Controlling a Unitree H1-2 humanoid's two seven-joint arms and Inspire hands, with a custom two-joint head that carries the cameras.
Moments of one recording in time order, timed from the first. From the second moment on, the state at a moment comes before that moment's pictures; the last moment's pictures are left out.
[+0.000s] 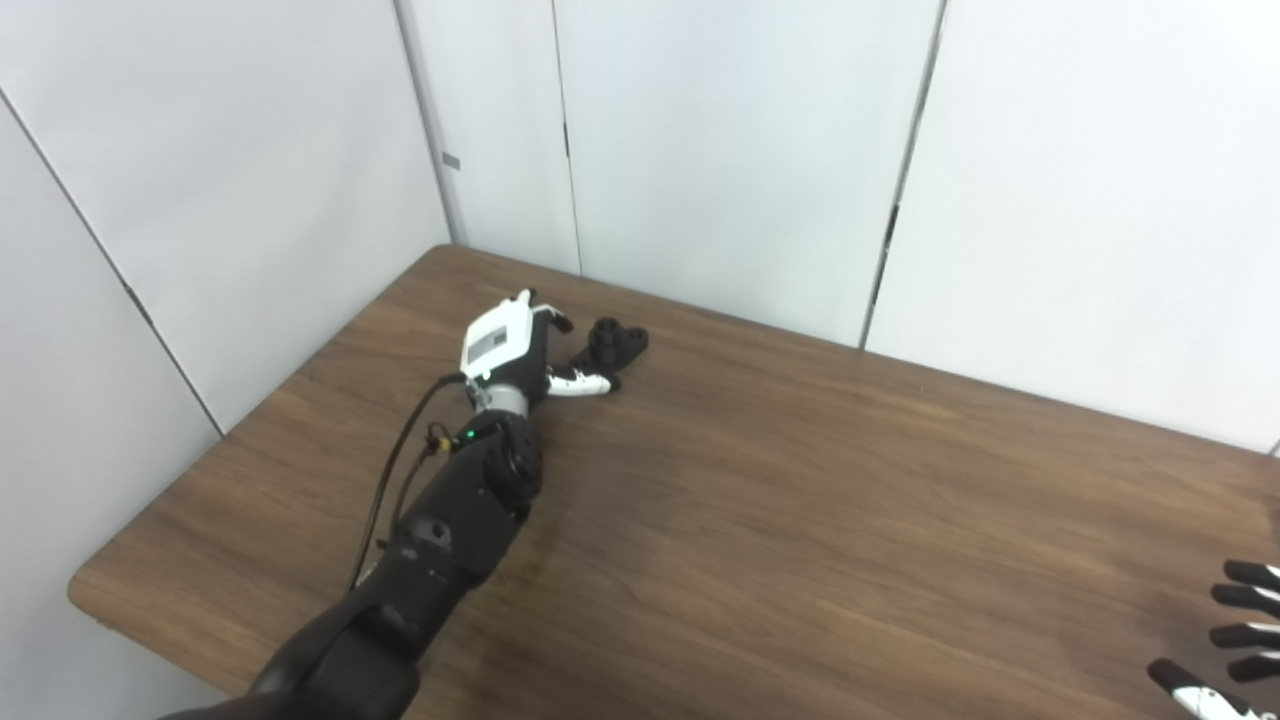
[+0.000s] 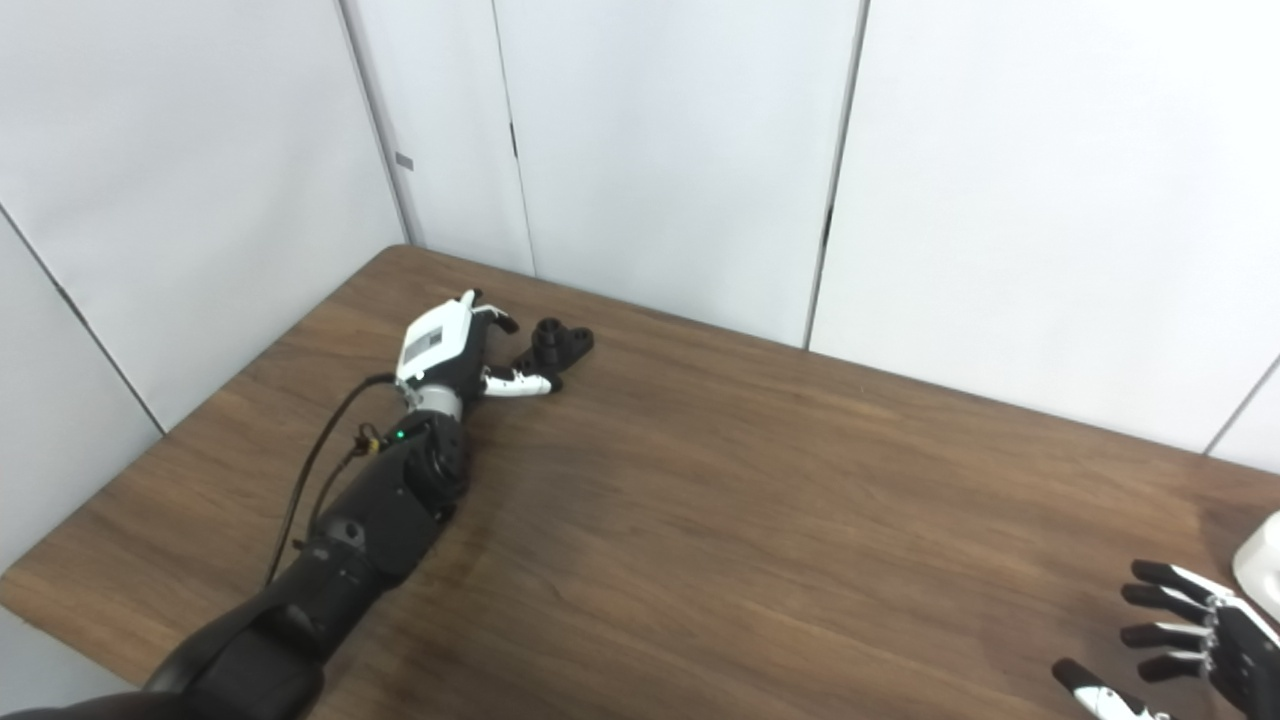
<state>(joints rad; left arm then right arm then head) -0.46 0.42 -0.06 0.55 0.59 0.32 0.30 0.01 -0.19 -0.04 -0.25 -0.29 0.03 -0.01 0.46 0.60</state>
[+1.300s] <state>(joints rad) -0.47 0.46 -0.17 0.57 0.54 0.21 0.27 -0.01 -0.19 -0.04 -0.30 -0.30 0.08 -0.01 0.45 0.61</state>
